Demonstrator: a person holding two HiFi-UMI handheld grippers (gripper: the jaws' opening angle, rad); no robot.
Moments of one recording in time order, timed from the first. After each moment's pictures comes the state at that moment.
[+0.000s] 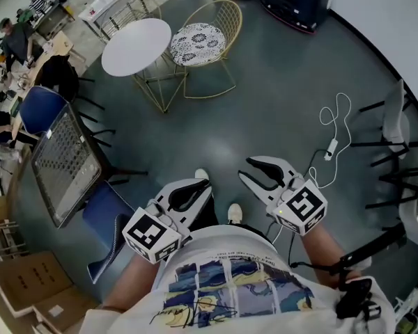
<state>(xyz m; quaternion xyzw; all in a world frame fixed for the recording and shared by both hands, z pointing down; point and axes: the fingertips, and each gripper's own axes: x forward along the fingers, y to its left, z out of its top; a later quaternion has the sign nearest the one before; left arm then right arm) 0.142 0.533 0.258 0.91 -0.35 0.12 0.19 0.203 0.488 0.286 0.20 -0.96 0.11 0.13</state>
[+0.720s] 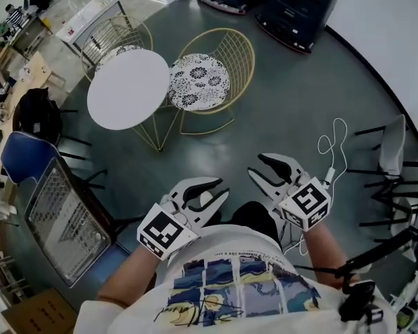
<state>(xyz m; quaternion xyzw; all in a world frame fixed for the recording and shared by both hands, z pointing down) 0.029 0.228 0.270 0.95 -0.26 0.12 0.14 0.091 0.173 0.310 0.28 -0.93 0.12 0.20</state>
